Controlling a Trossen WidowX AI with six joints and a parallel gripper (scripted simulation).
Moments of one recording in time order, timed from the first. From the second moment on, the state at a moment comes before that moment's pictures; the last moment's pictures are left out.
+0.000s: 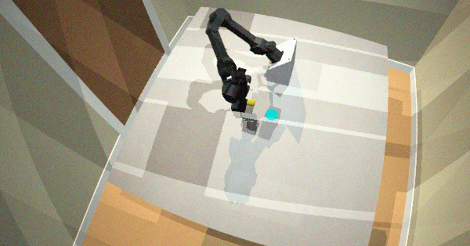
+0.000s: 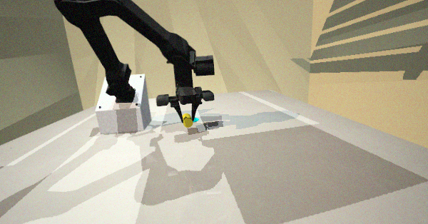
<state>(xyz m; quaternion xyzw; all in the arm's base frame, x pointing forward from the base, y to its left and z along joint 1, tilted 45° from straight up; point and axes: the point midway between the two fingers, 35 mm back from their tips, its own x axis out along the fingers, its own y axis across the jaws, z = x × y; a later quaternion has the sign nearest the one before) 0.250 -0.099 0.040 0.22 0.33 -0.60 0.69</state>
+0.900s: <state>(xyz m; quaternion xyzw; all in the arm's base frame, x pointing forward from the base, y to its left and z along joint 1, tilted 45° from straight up) 0.242 -0.045 0.098 0.21 0.32 -0.60 0.70</state>
